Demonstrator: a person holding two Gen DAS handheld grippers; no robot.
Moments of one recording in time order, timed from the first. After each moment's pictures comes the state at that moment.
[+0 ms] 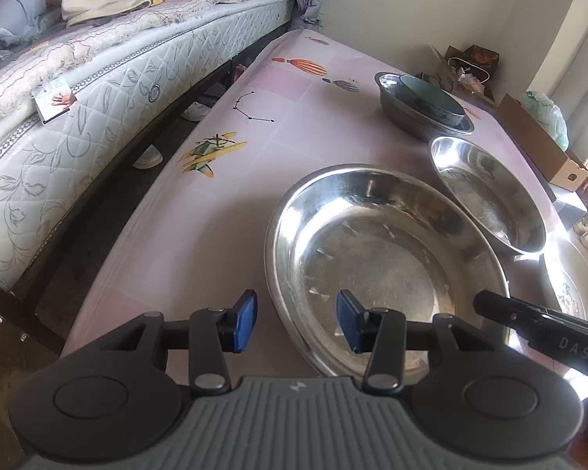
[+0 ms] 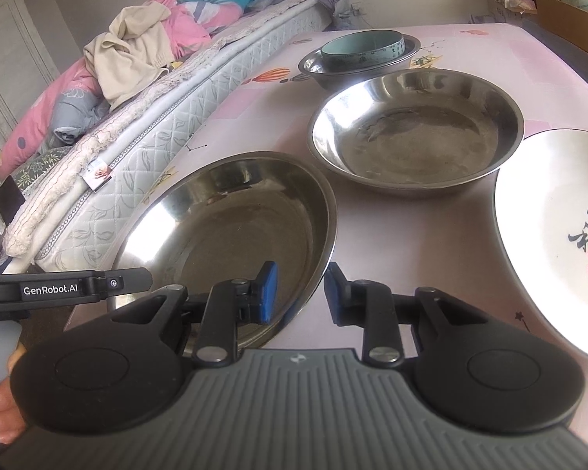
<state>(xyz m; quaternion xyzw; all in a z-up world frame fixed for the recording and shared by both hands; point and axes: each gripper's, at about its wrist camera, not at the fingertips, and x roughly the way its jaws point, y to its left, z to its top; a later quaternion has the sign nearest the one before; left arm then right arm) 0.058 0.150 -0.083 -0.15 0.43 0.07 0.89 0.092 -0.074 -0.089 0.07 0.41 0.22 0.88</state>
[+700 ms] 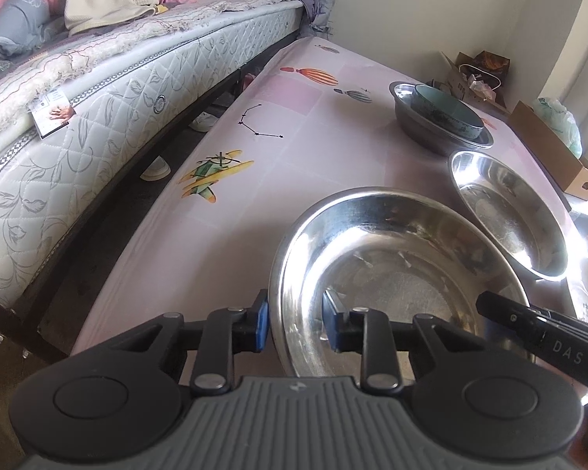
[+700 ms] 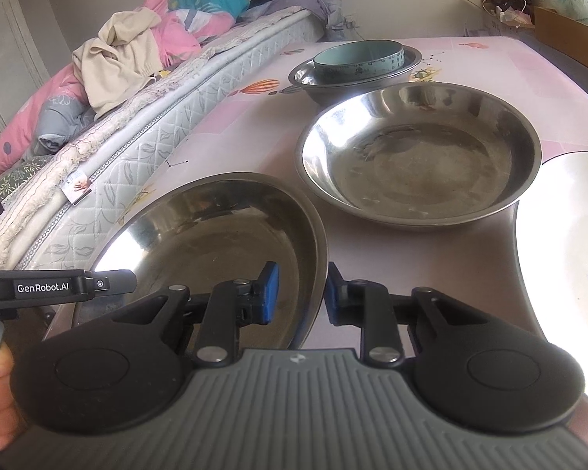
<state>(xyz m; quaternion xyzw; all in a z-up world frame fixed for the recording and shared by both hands) 0.078 0.151 -0.088 -0.14 0.42 0.09 0.89 0.121 -0.057 -0.105 0.06 0.39 0.21 0.89</state>
